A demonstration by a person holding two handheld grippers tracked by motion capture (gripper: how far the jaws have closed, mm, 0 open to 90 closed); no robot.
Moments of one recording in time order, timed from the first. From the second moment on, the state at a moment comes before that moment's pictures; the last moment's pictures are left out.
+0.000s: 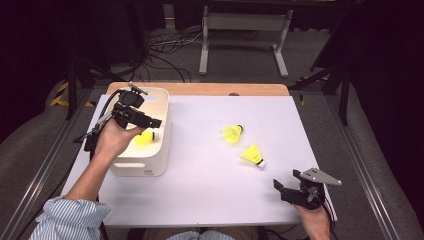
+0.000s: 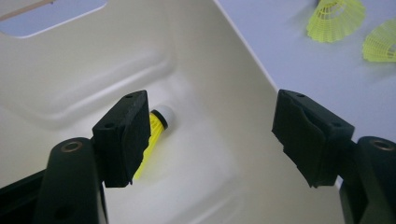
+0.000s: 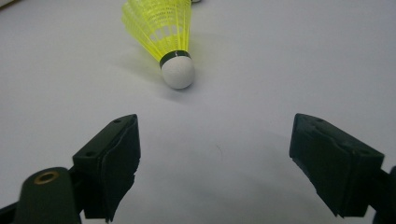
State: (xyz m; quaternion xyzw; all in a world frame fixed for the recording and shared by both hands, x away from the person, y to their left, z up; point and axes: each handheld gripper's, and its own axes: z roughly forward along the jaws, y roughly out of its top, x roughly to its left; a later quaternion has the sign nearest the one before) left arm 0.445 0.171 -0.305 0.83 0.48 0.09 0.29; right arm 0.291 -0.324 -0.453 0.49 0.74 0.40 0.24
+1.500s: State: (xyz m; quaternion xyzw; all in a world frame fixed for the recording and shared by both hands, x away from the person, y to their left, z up) left arm 0.447 0.116 -0.301 0.86 0.41 0.07 0.29; right arm 0.310 -0.305 -0.448 0.47 0.77 0.38 0.20
